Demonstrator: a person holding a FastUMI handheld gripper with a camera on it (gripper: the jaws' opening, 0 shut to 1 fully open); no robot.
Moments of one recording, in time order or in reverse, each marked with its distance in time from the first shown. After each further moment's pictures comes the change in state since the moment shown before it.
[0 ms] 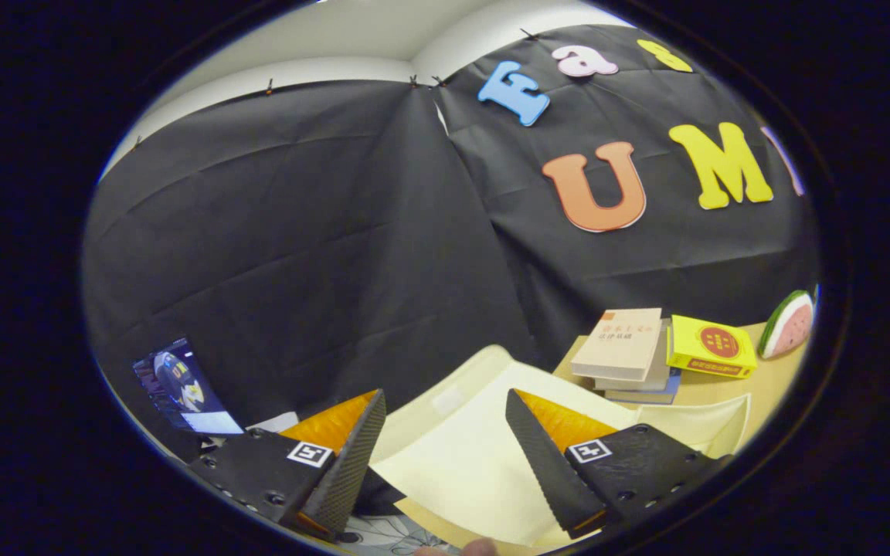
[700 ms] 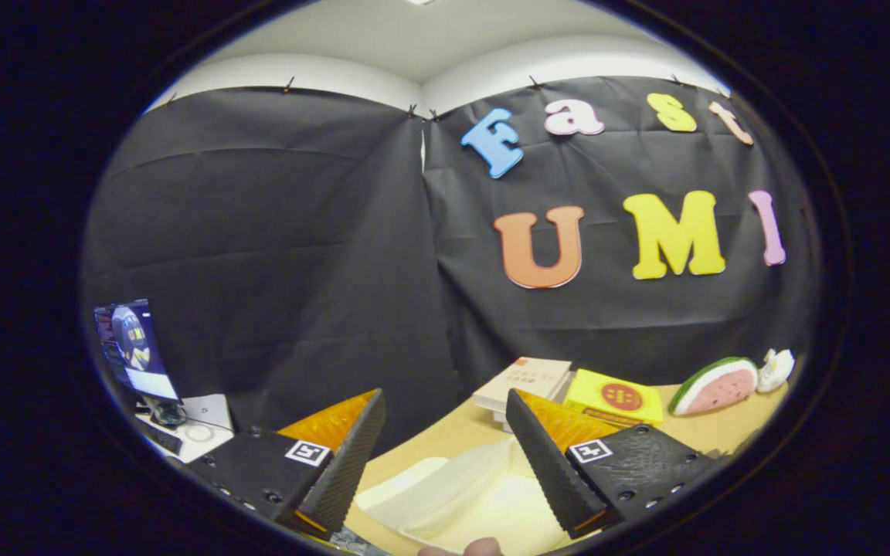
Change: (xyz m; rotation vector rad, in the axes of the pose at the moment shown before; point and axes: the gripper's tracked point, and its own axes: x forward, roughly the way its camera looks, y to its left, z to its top) arm -0.115 -0.125 0.027 -0.185 -0.162 -0.265
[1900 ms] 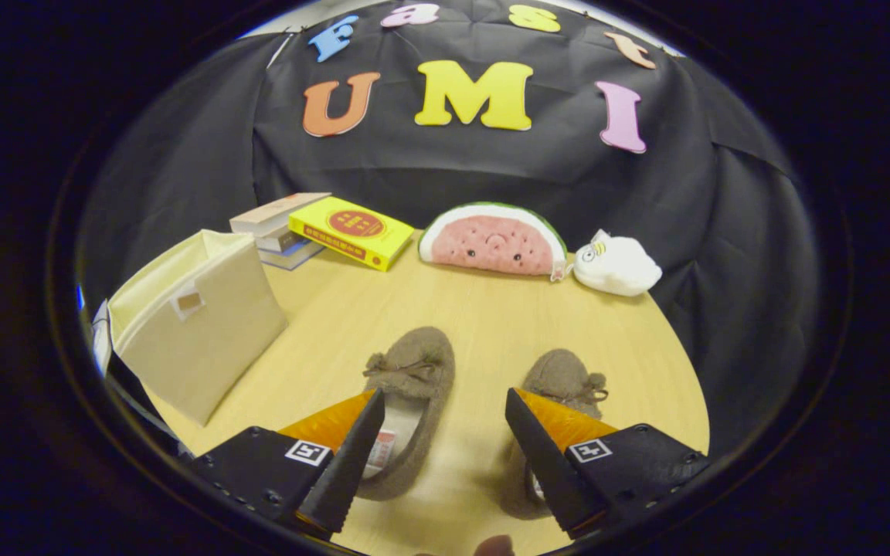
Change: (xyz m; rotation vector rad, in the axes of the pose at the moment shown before) arm -0.154 -0.400 -0.236 0.030 0.566 -0.441
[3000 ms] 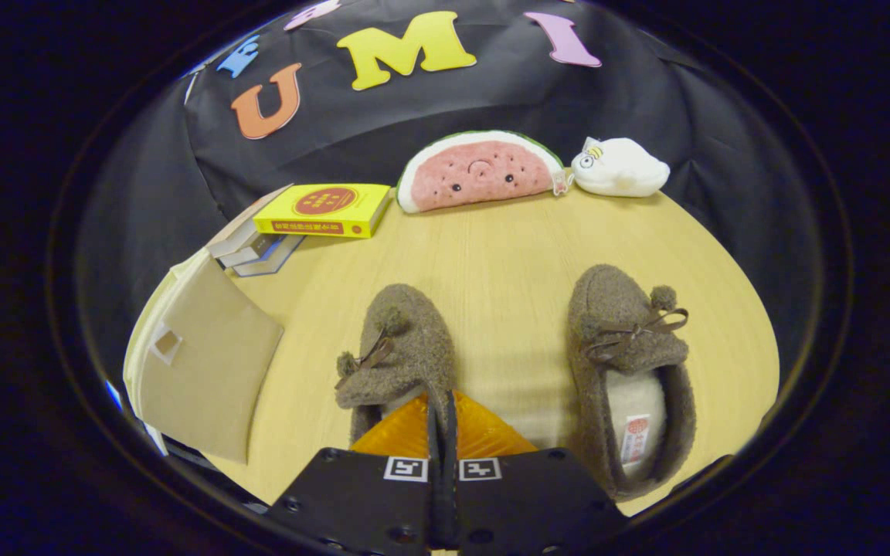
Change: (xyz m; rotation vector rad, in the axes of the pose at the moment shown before) arm 0.029 0.031 -0.015 0.303 0.138 0.079
